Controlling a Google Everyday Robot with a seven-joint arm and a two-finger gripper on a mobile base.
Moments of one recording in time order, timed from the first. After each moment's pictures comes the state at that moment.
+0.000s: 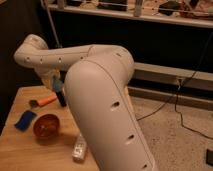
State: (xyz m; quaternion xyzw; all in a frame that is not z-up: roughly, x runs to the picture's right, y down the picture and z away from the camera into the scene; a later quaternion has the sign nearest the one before) arm -0.279 -0.062 0.783 -0.16 0.03 0.21 0.96
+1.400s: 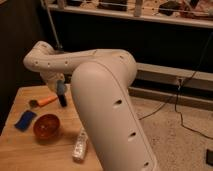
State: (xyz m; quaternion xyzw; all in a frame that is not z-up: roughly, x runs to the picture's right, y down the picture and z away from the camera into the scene) arm -0.271 -0.034 0.808 -0.19 0.02 0.26 0.95
